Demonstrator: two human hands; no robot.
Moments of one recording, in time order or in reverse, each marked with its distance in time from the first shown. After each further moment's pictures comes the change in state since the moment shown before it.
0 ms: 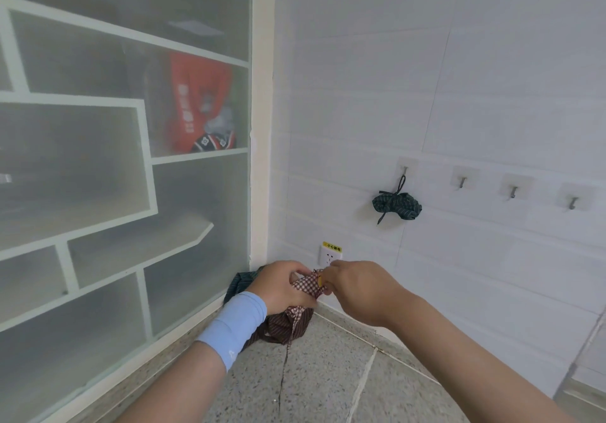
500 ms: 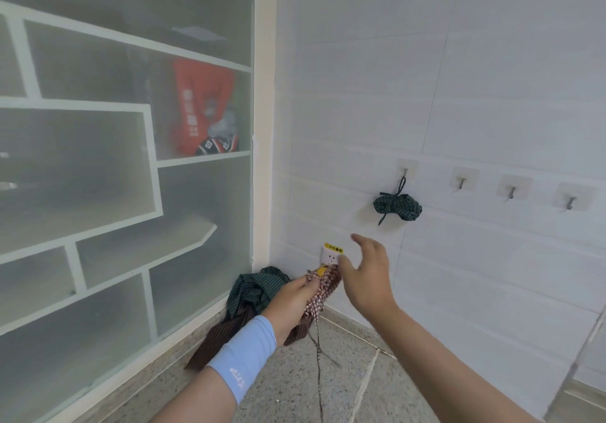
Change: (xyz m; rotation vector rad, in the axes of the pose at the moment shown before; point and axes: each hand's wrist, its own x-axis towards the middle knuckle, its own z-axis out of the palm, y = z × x) left_hand -0.026 0.006 0.037 -0.755 -0.066 -0.126; right_hand 0.014 0.000 0.040 0.750 0.526 0.729
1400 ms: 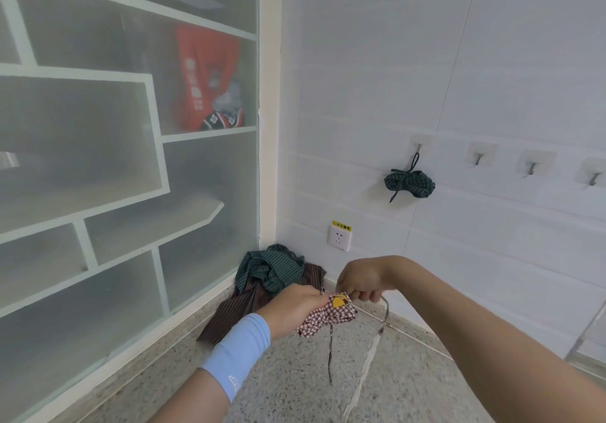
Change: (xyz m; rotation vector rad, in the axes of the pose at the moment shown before) left_hand -0.018 -0.029 -0.026 0.345 -0.119 -0.080; right_hand 0.024 0.003 0.015 -0.361 -1.265 0.356
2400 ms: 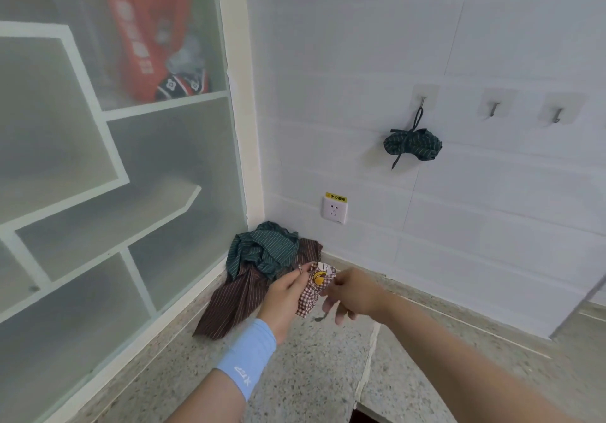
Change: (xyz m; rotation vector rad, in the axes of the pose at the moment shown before) left_hand 0.067 -0.075 -0.005 -0.450 0.183 -0.065; right_hand 0.075 0.032 0.062 0.487 0.384 -0.116
